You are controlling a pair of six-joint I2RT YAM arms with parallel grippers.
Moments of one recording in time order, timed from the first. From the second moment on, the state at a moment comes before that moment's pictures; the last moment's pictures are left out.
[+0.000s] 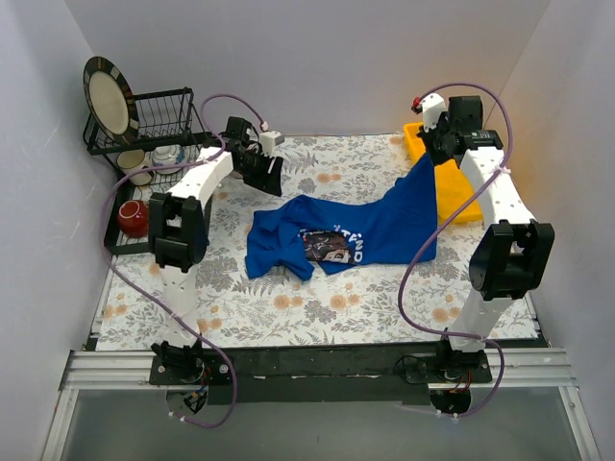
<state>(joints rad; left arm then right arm) -0.24 2.22 1.97 -0.81 0.51 0.23 0.05 1.77 1.69 -0.64 -0.12 -0.49</state>
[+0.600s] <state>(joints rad) -0.17 1.81 1.43 -0.69 0.42 0.05 0.05 1.76 1.68 -0.70 -0.23 -0.45</state>
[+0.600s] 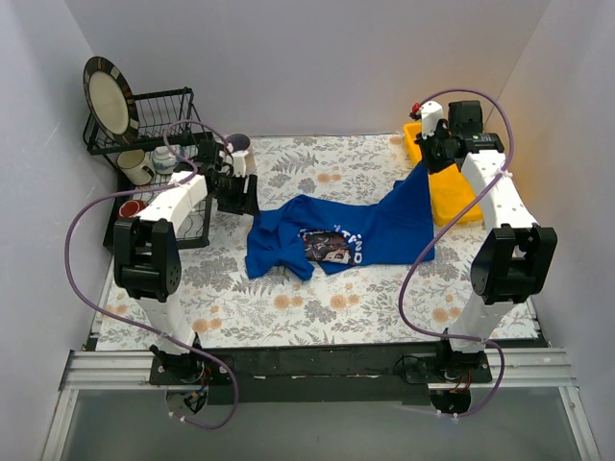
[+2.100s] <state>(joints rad) -0.11 2.08 1.48 -0.68 0.70 -0.11 0.05 1.73 1.64 -0.74 -0.23 -0.45</state>
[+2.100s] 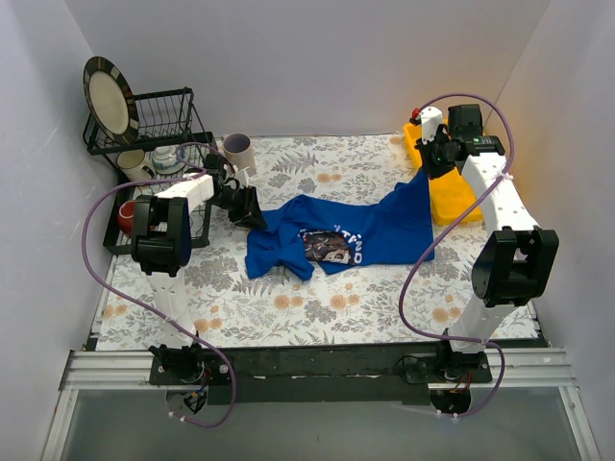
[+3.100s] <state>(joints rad) -0.07 2.08 2.06 -0.90 0.46 0.07 0.05 1.85 1.84 -0.68 -0.08 -0.42</state>
